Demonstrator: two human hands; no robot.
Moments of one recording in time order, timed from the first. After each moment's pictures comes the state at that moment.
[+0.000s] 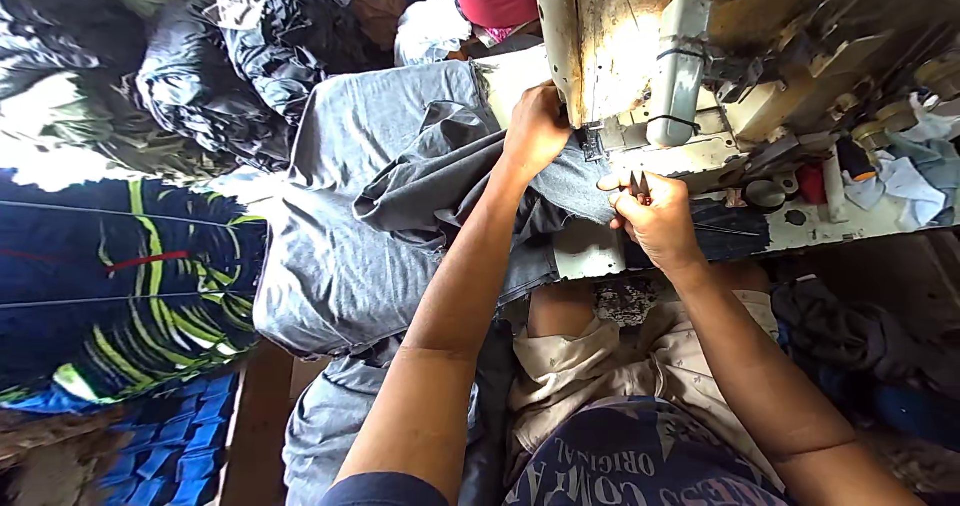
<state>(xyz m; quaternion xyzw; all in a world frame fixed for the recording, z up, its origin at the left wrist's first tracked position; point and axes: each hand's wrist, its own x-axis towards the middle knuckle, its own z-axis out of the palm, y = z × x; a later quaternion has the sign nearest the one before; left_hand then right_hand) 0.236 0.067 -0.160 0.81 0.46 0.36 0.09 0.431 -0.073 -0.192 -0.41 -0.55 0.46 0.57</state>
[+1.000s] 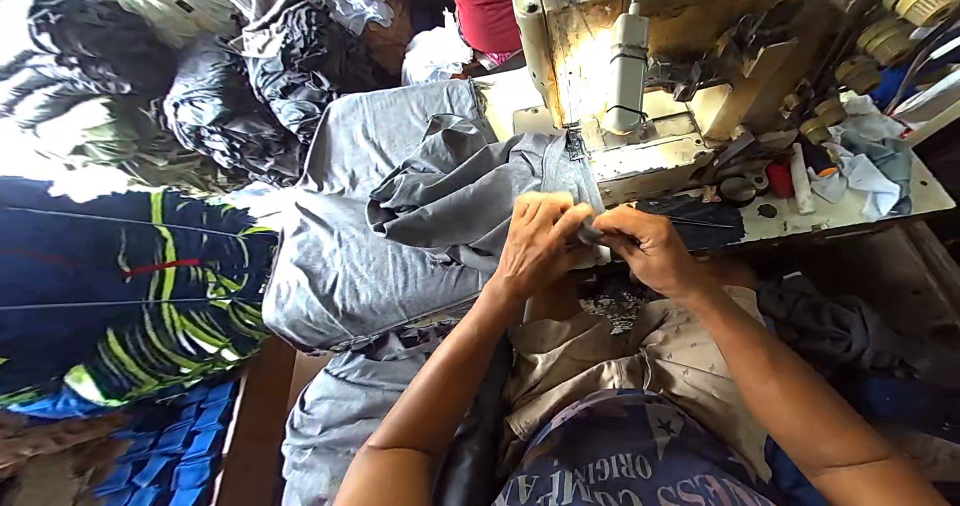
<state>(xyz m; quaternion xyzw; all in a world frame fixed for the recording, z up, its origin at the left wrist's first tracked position) 0.241 -0.107 -0.196 0.86 0.36 0.35 -0.07 0.469 -0.114 -0.205 -0.29 -0.78 0.29 0.47</state>
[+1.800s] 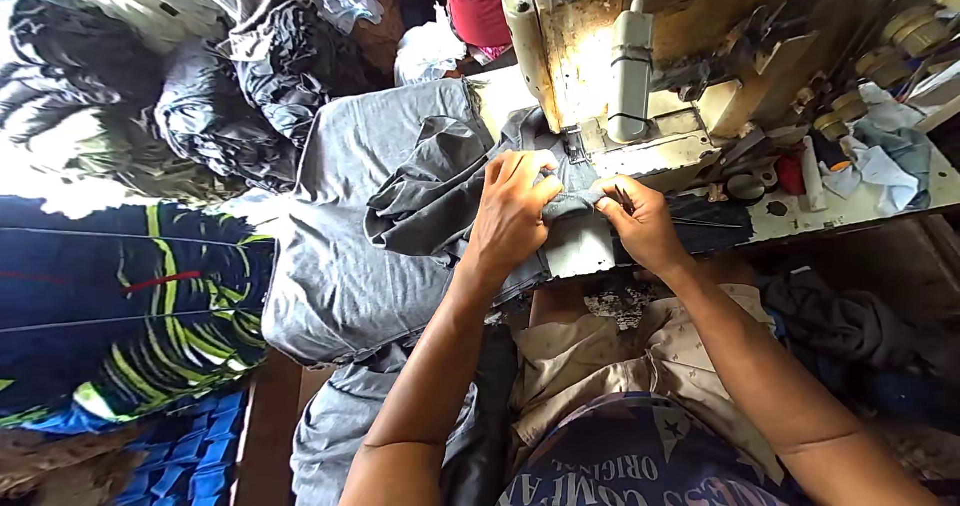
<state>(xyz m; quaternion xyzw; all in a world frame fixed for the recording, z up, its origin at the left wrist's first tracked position) 0.221 -0.063 -0.151 0.88 0.40 0.24 -0.08 0.446 -0.077 -0.206 -0.38 -0.68 0.33 0.53</state>
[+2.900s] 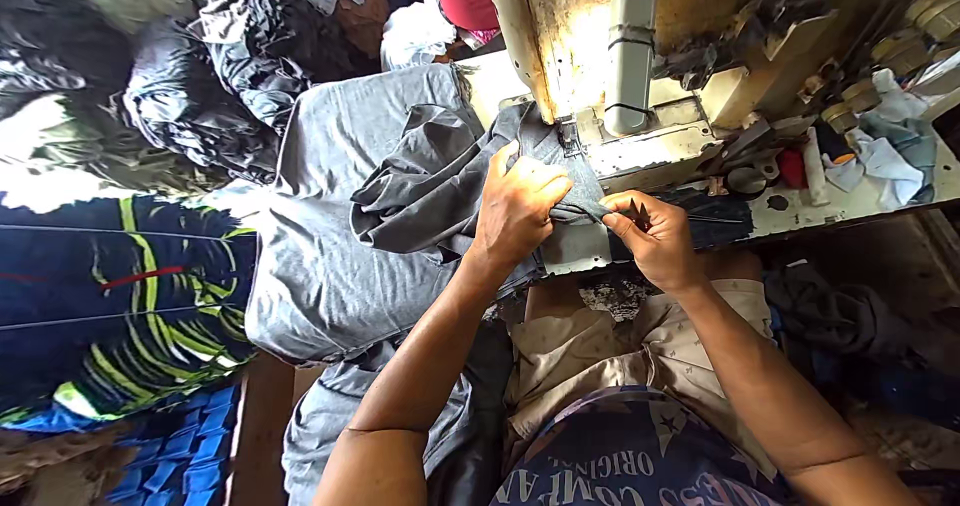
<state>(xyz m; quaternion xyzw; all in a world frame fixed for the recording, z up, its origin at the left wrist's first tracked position) 0.232 -0.055 -0.170 0.89 0.37 0.26 -0.11 0.459 -0.105 -0.208 -0.36 -0.65 0.38 0.56</state>
